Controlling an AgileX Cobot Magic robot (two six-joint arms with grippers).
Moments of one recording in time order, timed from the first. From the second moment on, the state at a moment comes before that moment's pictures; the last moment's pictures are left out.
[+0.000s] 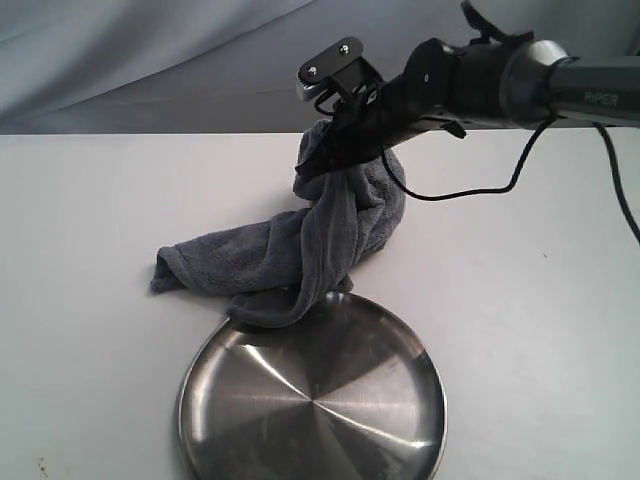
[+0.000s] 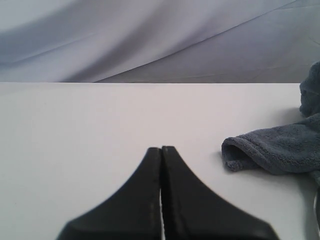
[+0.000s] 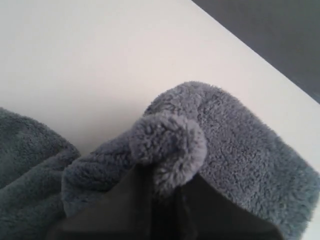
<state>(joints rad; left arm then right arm) -0.01 0.00 0.00 0.03 0.28 -0.04 0.45 2.14 -1.66 0.36 0.40 -0.64</state>
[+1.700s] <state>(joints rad) -0.01 0.00 0.00 0.03 0.28 -0.04 0.45 1.84 -1.65 0.32 0.63 -0.65</state>
